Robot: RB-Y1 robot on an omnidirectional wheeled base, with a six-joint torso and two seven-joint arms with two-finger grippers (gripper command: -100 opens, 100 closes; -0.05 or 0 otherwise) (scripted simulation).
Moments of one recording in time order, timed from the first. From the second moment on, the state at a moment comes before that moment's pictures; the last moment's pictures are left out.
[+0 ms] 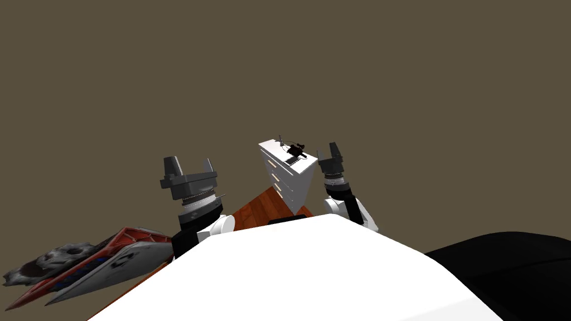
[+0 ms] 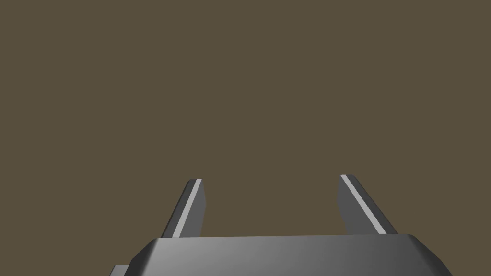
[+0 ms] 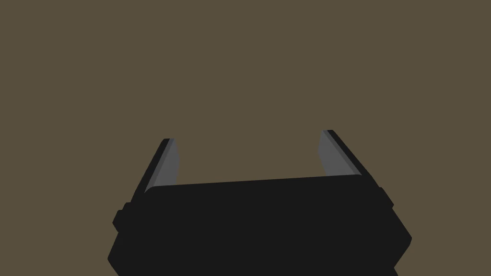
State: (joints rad) left arm 0.52 -0.02 0.02 -2.40 0.09 -0.53 0.07; right arm 0.46 -0.17 0.07 -2.28 -0.02 -0.53 -0.03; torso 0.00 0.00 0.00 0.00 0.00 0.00
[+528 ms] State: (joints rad) left arm 0.52 -0.02 0.02 -2.40 0.09 -0.53 0.07; right arm 0.43 -0.34 0.09 -2.27 0.00 -0.54 -0.02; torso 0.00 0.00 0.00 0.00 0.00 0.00
